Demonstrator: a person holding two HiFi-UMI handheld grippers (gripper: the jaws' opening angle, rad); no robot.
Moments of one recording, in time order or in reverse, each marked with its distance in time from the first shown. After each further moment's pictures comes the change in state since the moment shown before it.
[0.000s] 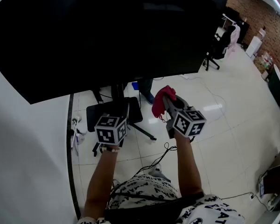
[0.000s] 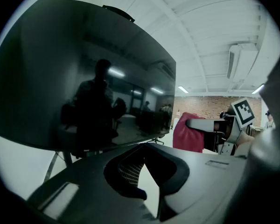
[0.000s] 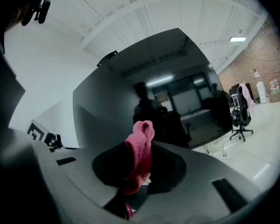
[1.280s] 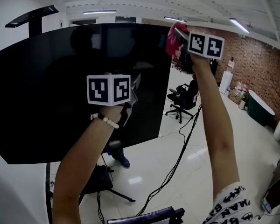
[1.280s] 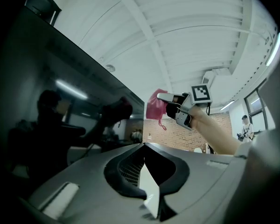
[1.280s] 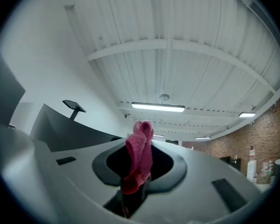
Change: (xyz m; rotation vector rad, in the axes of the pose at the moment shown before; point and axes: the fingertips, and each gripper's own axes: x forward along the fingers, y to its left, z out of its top) left arm 0.170 -0.211 0.420 0.115 -0.259 -0.382; right arm 0.009 -0.177 0.591 -0.453 -0.380 -0.162
